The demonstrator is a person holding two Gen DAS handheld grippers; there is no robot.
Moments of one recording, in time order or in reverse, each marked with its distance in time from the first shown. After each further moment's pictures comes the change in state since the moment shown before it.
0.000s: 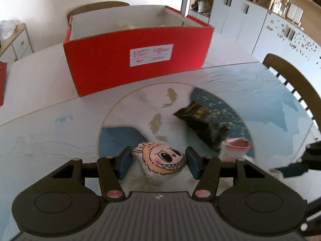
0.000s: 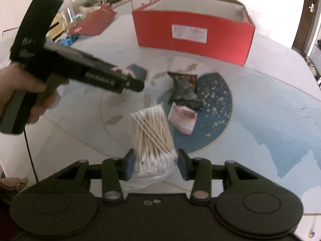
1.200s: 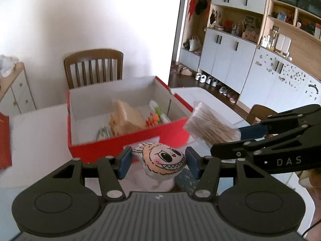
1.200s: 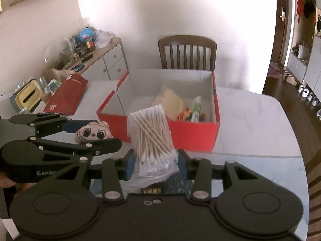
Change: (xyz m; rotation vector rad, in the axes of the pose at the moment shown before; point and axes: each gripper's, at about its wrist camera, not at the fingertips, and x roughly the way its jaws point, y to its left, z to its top) left arm -0.066 -0.008 0.106 0.021 -0.229 -0.030; right arm -0.033 -0.050 0.151 0.139 -0.208 -0.083
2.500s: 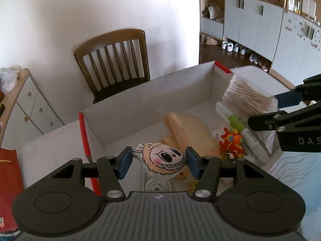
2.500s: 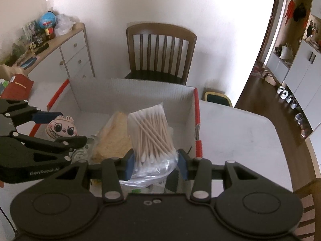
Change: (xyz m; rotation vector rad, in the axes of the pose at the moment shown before) left arm 0.158 0.080 0.071 0.133 0.191 0.169; right arm 0.144 -0.036 0.083 -0.023 0.094 -0.202
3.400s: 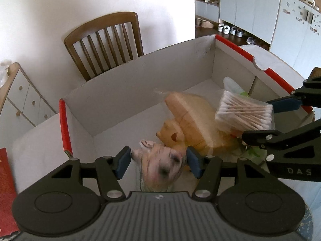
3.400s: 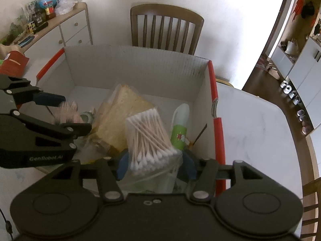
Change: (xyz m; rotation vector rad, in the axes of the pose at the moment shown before) left arm 0.042 -0.003 -0.005 0.032 0.090 -0.021; right arm 0.036 0.009 -0.019 -0.045 0.081 0.000
